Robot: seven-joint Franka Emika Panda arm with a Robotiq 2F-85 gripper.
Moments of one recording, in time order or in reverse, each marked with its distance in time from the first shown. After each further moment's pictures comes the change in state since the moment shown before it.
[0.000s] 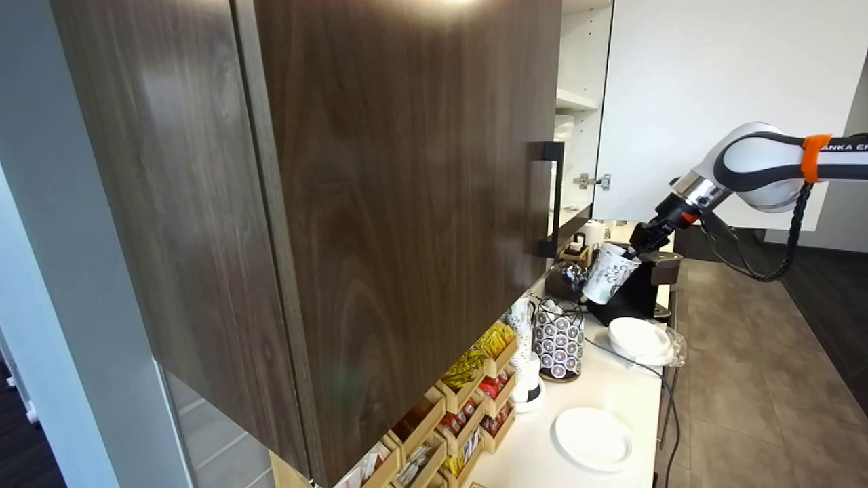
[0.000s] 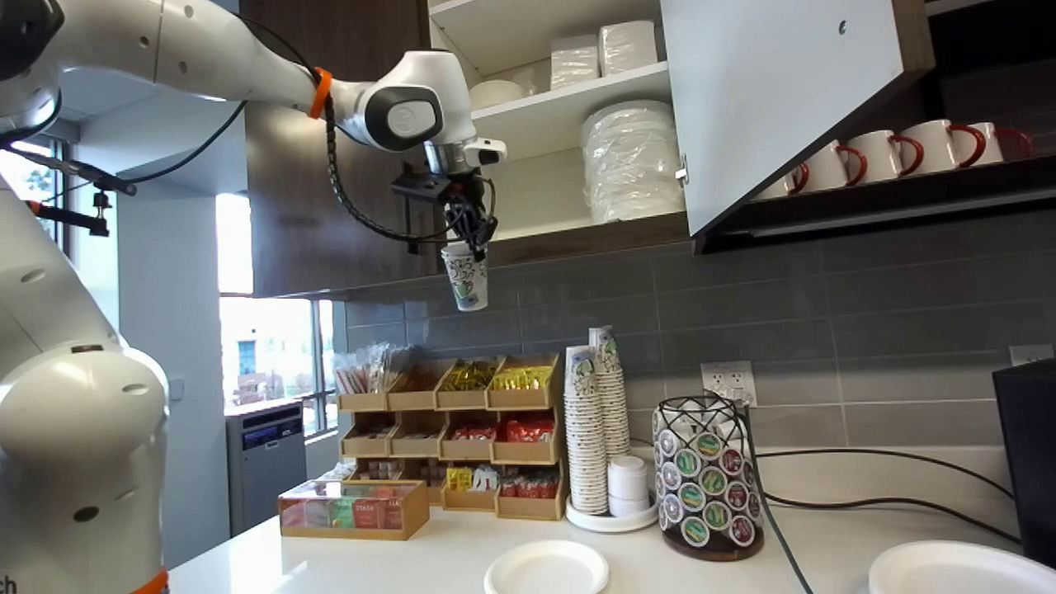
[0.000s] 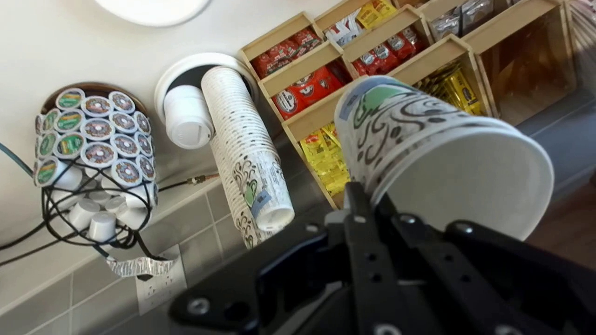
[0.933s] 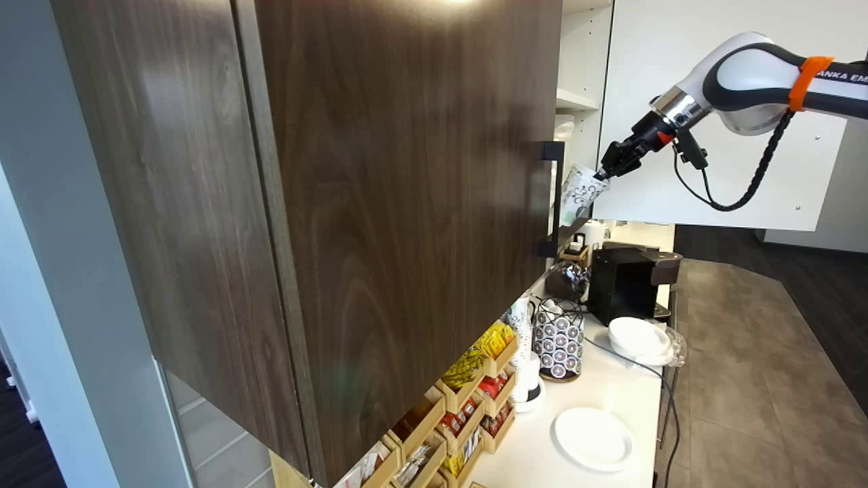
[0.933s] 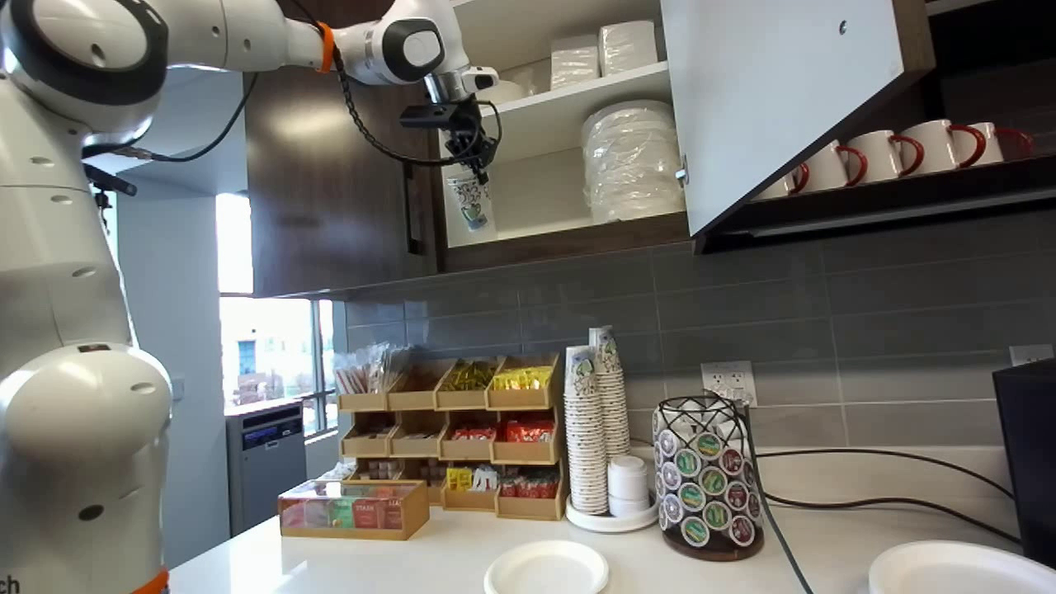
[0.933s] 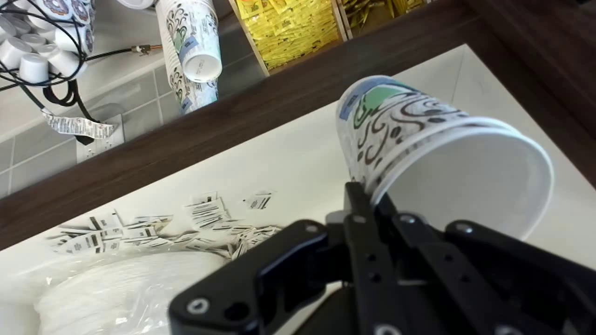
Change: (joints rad) arm 0.039 0.244 0.053 0.587 -0.054 -0.144 0.111
